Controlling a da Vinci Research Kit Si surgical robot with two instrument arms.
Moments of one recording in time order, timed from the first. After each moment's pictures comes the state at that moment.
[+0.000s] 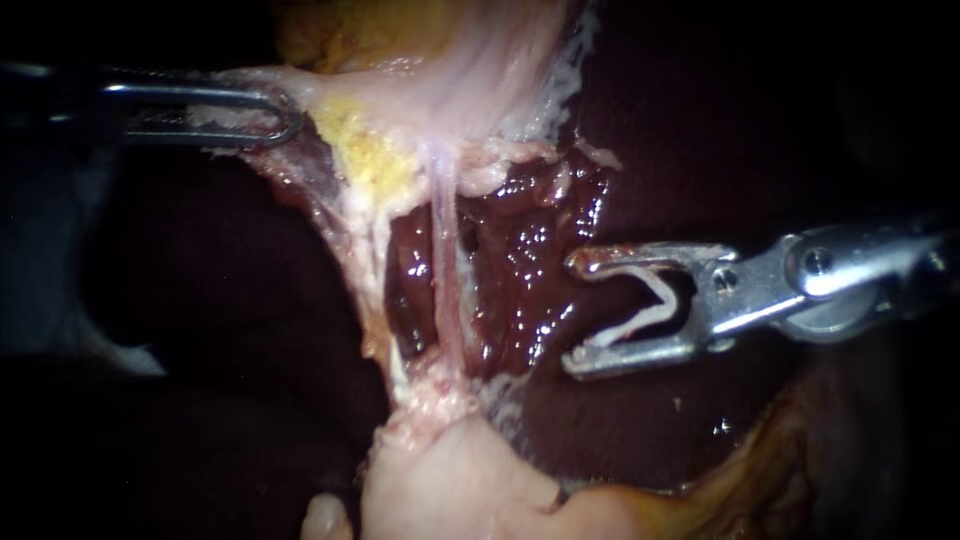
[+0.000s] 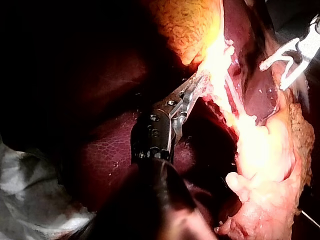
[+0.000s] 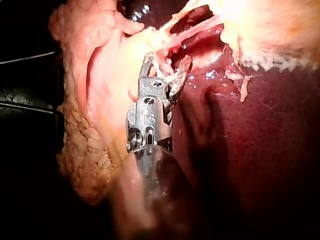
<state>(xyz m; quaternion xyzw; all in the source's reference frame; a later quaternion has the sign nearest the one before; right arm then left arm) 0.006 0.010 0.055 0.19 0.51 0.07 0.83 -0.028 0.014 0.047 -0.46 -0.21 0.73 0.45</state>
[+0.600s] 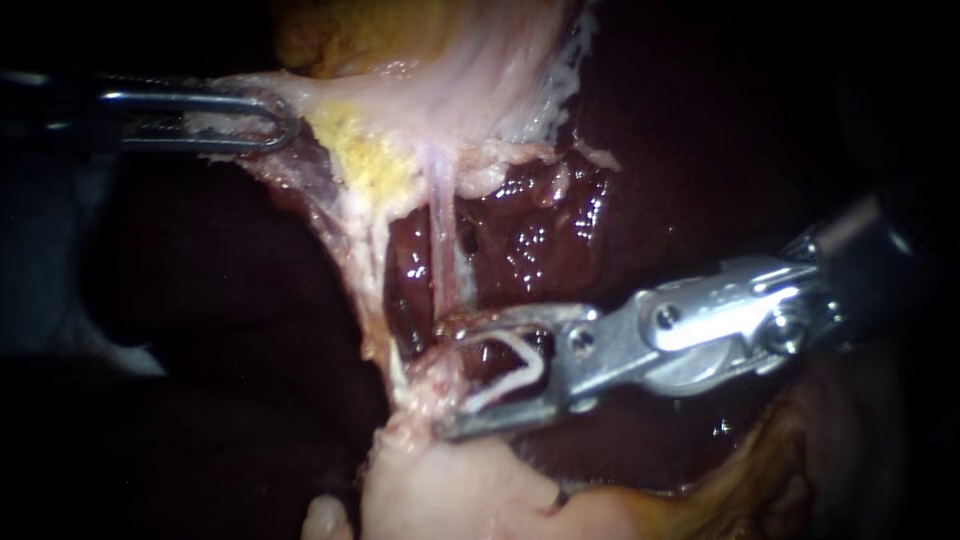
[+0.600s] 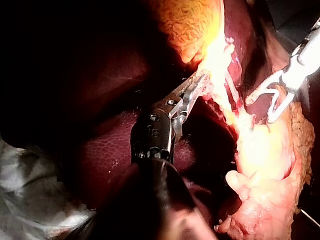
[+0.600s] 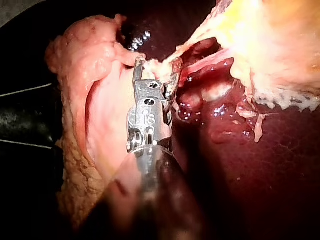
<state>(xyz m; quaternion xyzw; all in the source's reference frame) 0.016 0.006 0.058 0.25 0.52 0.06 0.82 -0.028 0.014 0.048 -0.46 -0.20 0.73 0.46</state>
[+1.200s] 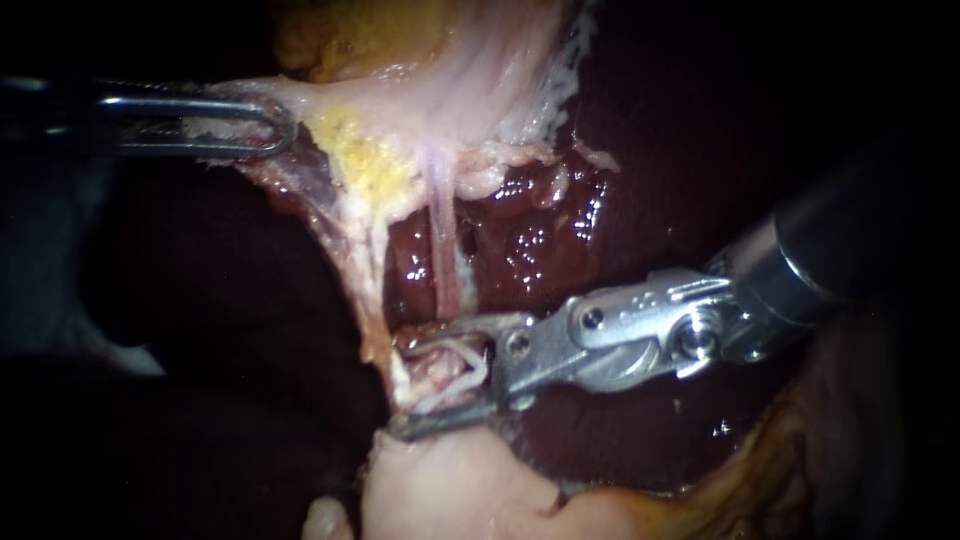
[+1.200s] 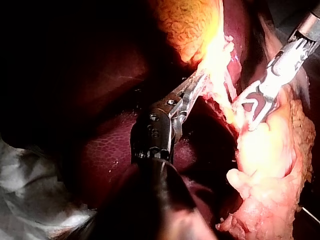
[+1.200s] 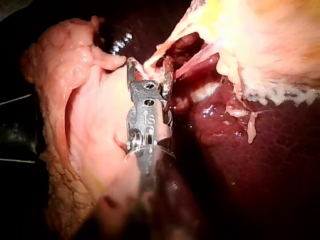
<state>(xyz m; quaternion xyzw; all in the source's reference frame) 0.018 0.006 0.064 0.26 0.51 0.06 0.82 -0.028 0.013 0.048 -0.45 -0.20 0.74 0.46</state>
